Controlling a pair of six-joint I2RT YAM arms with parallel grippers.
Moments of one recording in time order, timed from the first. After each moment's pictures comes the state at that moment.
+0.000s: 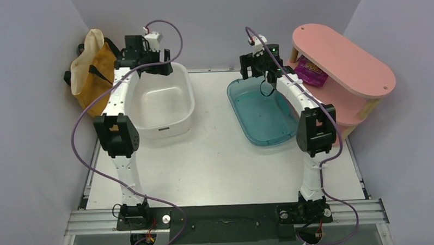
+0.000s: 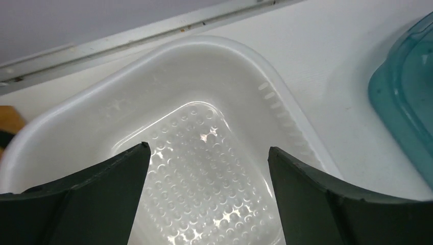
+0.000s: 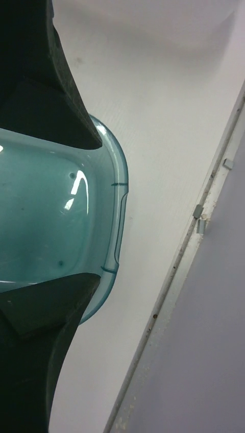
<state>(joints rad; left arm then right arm) -0.06 2.22 2.22 -0.68 0.28 0.09 0.25 2.13 1.87 -0.22 -0.15 -0.09</state>
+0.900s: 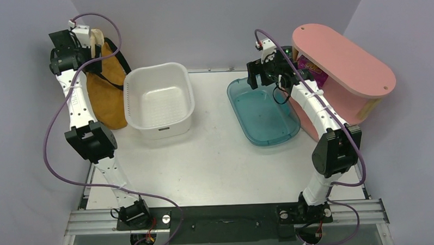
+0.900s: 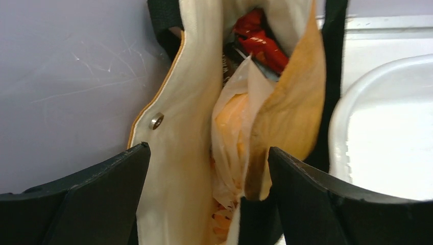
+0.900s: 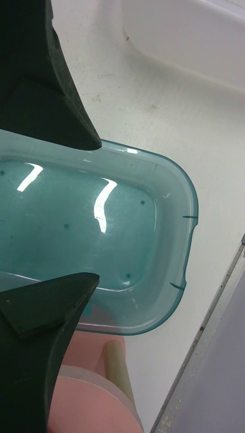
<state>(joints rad) 0.35 2.15 2.46 -0.85 0.05 0.33 0.25 1.74 1.66 -0.48 -0.21 -0.12</state>
